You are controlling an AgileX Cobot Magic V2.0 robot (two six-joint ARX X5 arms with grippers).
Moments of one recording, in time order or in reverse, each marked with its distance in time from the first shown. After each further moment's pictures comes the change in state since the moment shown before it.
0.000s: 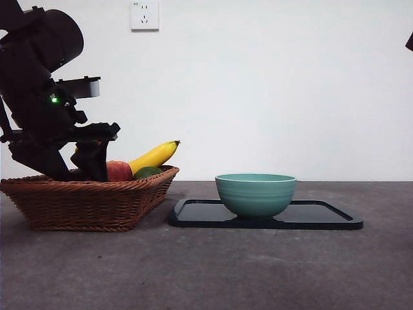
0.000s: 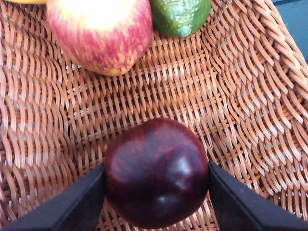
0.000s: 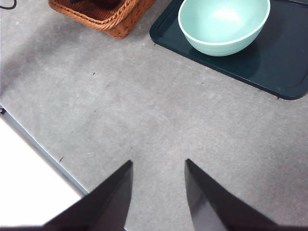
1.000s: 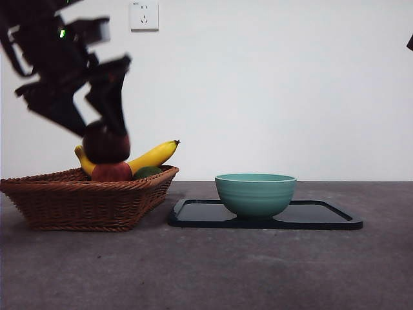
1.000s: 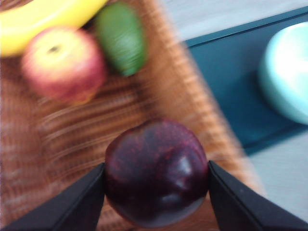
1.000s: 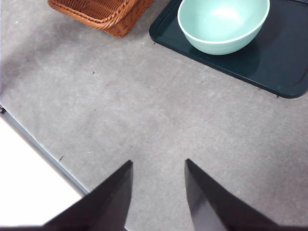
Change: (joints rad) left arm -0.048 -0.123 0.111 -0.197 0.055 -0.031; right arm 0.000 0.000 0.000 -0.004 0.000 0.000
